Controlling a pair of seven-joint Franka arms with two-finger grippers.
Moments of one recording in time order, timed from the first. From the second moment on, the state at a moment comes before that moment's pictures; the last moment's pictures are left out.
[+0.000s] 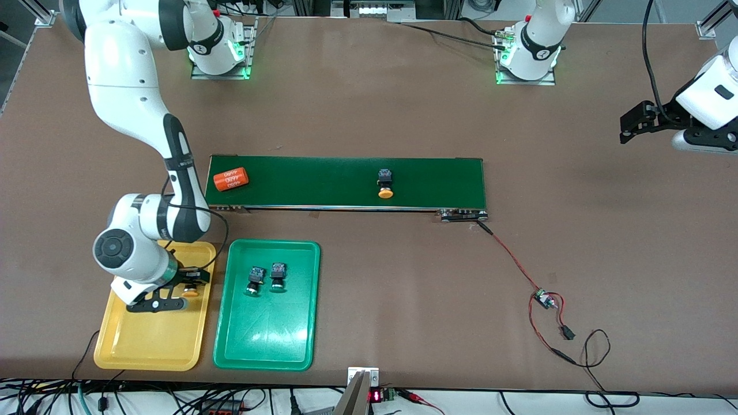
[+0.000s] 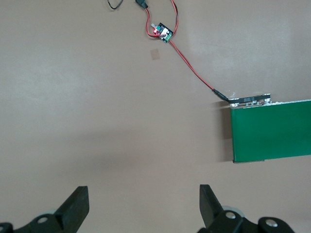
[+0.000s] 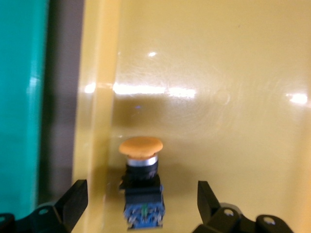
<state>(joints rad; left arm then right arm) 0.05 -0.06 -0.07 -1.70 0.04 1.62 0.08 0.29 0.88 -0.30 -1.29 0.17 2.20 -0.06</state>
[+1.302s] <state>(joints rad) 0.05 -0.02 -0.07 -1.65 0.04 1.62 0.08 0.66 0.64 -0.27 -1.32 0.17 1.92 0.41</state>
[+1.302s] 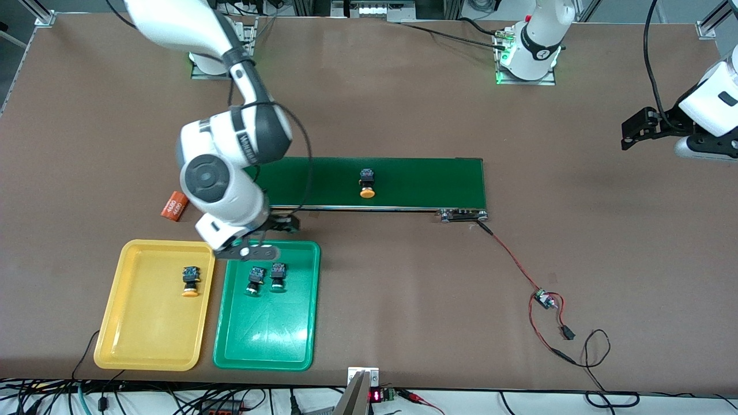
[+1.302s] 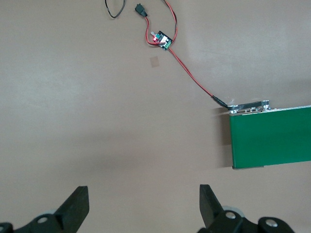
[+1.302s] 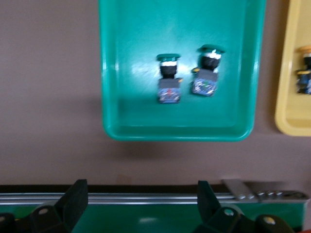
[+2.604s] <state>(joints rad) 0.04 -0.02 -0.07 -1.65 0.04 1.62 0.08 0.92 0.78 -0.26 -1.34 0.23 1.95 0.60</state>
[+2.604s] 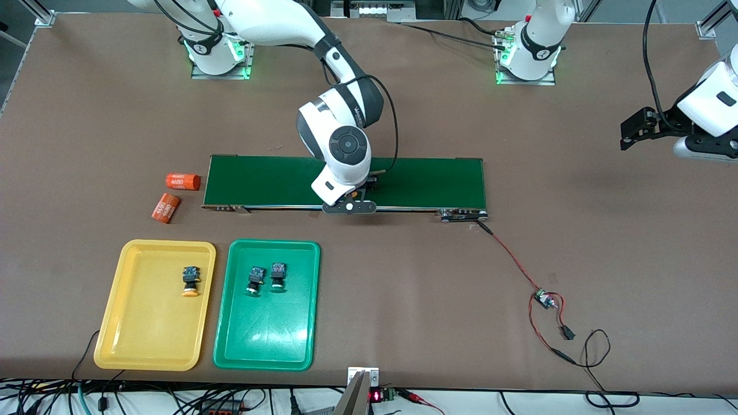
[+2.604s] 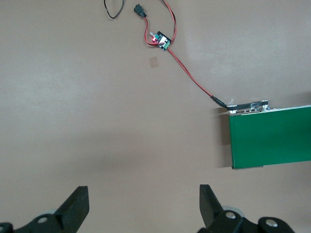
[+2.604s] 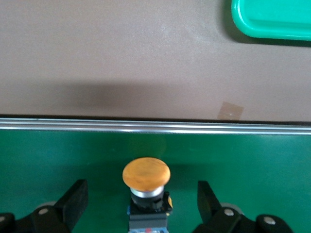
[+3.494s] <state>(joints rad) 0.04 -0.01 -0.08 -1.64 0.04 1.62 0.08 0.89 0.78 -0.29 -1.32 0.29 1.99 0.60</state>
